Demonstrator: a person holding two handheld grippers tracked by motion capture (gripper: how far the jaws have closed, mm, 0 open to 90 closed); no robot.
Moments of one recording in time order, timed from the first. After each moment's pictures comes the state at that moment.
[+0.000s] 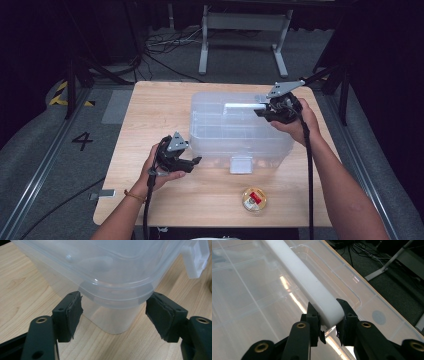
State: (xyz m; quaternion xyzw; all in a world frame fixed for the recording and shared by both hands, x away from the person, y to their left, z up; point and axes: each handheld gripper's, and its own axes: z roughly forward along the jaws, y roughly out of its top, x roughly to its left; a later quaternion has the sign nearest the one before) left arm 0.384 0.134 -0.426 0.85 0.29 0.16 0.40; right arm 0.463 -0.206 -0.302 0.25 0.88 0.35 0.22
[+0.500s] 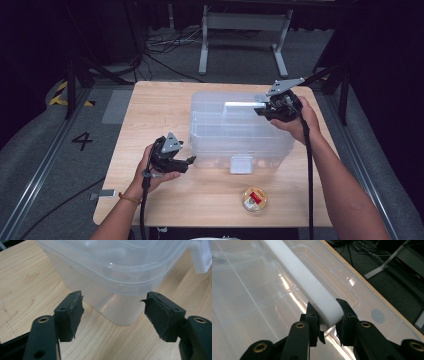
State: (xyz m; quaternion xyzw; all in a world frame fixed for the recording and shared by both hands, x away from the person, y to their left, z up) left arm 0.378 0.148 -0.423 0.85 0.30 0.18 0.40; right arm 0.464 -0.204 -0.298 0.26 0.88 0.34 0.22
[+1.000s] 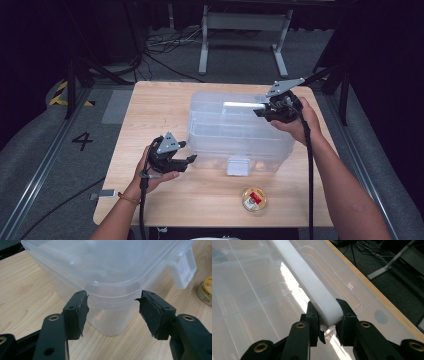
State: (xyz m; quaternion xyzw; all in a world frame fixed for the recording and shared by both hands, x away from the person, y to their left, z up) left arm 0.373 0.149 -0.414 0.84 0.28 0.17 0.43; right arm 0.460 -0.203 -0.294 0.25 0.88 0.34 0.21
